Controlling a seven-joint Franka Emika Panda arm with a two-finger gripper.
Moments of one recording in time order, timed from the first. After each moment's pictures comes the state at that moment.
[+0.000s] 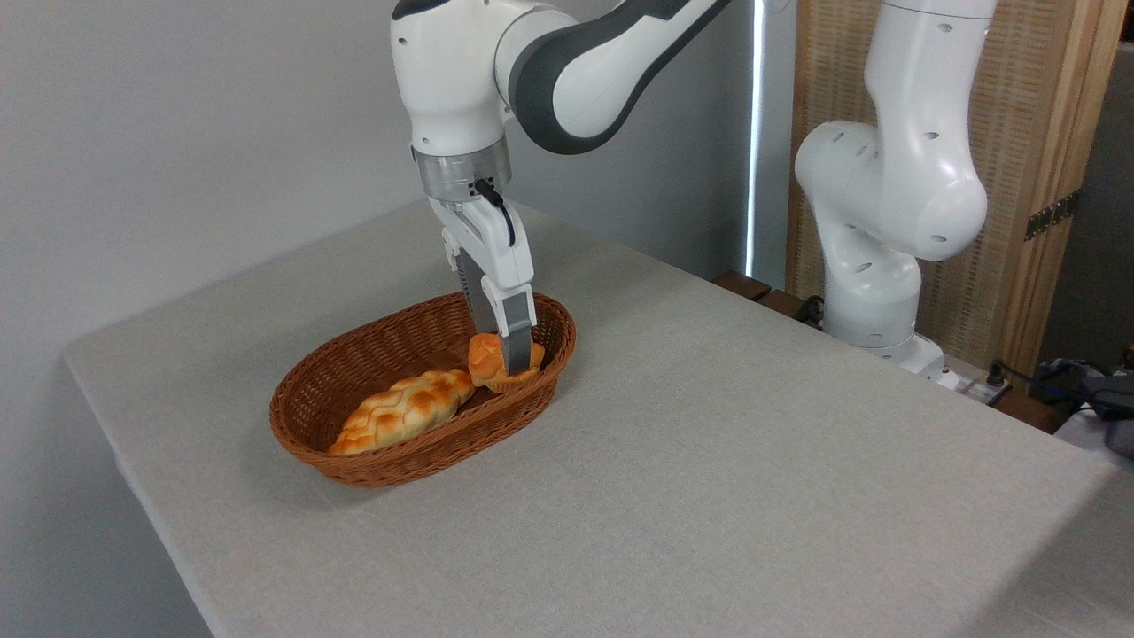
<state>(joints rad) -0.30 -0.22 -0.07 -2.28 -0.08 2.06 0.67</state>
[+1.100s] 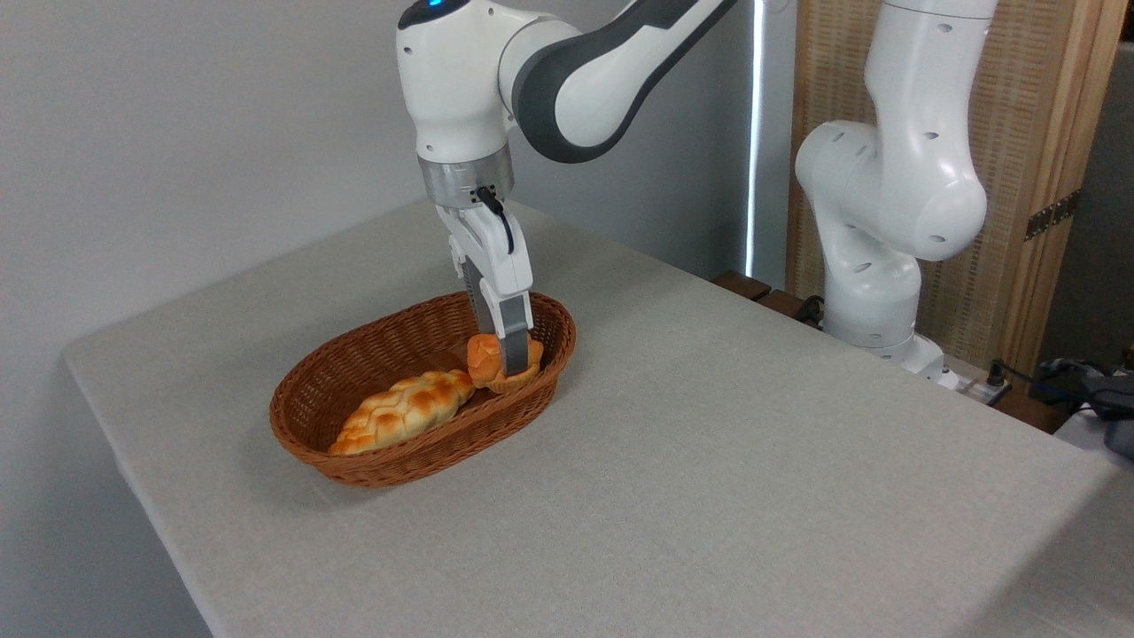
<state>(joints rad) -0.31 -0.22 -0.07 -2.31 -0.08 2.09 0.70</state>
